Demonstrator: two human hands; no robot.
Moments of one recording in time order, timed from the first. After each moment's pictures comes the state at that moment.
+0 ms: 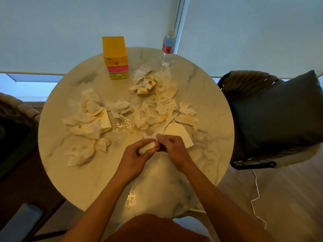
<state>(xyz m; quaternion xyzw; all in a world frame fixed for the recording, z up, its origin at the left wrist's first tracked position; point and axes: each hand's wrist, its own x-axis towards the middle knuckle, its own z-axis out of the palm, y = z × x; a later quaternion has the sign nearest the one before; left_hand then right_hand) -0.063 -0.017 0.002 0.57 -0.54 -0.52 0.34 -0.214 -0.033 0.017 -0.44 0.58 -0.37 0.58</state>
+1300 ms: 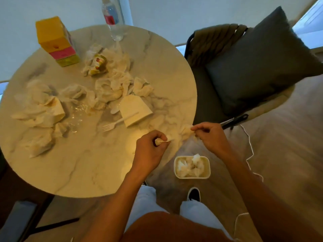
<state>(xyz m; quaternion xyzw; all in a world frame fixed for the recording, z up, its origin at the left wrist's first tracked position) -0.240 0.073 0.002 0.59 -0.63 -0.45 0.24 -0.449 0.090 -0.015 -0.41 0.75 -0.32 0.41</state>
